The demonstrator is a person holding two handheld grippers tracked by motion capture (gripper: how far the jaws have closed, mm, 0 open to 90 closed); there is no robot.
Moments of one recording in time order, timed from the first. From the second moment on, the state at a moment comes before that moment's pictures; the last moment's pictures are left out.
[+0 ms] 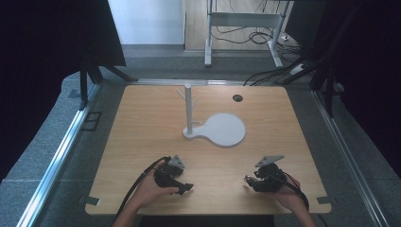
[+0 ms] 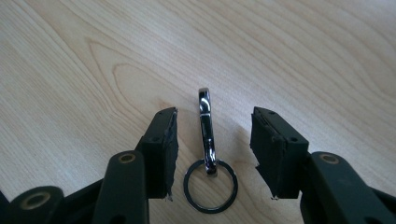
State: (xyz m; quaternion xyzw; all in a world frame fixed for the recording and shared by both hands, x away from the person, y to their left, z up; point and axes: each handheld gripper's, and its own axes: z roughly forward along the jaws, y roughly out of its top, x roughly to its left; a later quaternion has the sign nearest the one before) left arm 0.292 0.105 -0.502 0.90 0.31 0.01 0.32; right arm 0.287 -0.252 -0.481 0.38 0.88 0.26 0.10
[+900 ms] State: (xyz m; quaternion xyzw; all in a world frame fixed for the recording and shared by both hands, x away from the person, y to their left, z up) left arm 0.292 0.106 -0.502 0.90 0.30 0.01 0.32; right arm 0.293 -0.234 -0.473 0.36 0.89 0.26 0.10
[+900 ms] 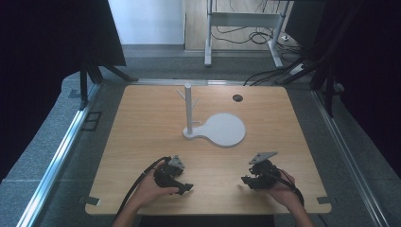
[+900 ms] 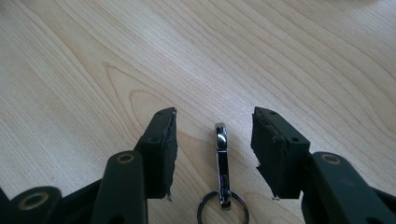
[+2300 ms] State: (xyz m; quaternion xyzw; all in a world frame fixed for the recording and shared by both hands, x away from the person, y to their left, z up) left arm 0.292 0.105 -0.502 0.90 0.30 0.01 0.32; right arm 0.291 -0.235 -0.481 0.37 0.91 0.17 0.08
